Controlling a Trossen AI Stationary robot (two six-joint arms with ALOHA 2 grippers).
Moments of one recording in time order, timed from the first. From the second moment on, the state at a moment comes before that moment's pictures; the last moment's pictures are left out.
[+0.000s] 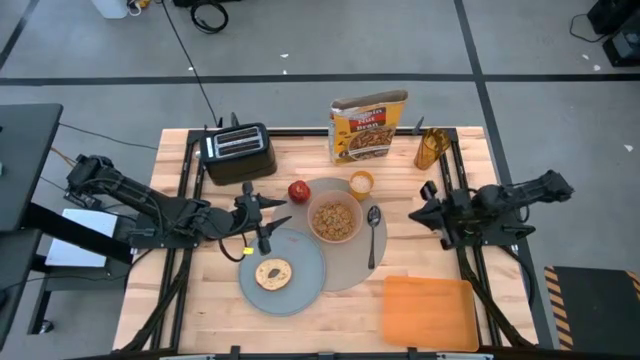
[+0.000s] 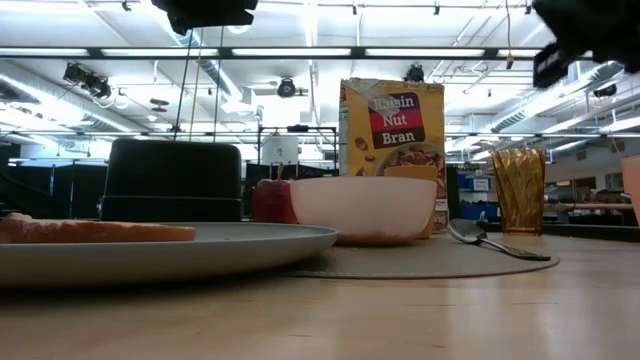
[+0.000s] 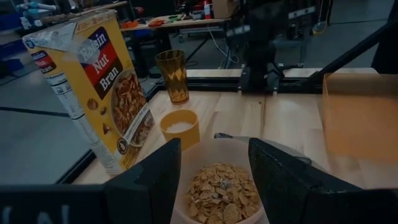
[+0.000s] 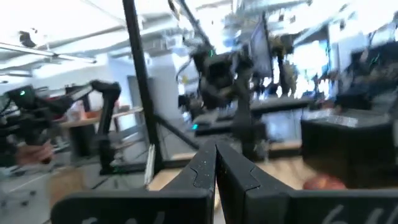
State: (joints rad) left arm -0.38 1.09 0.71 0.13 -0.73 -0.06; right arm 0.30 0.10 0.05 0.32 0.16 0.11
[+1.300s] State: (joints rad) left arm -0.51 1.07 0.71 0.07 -0.75 -0.15; right arm 0.01 0.13 0.01 0.08 0.03 0.03
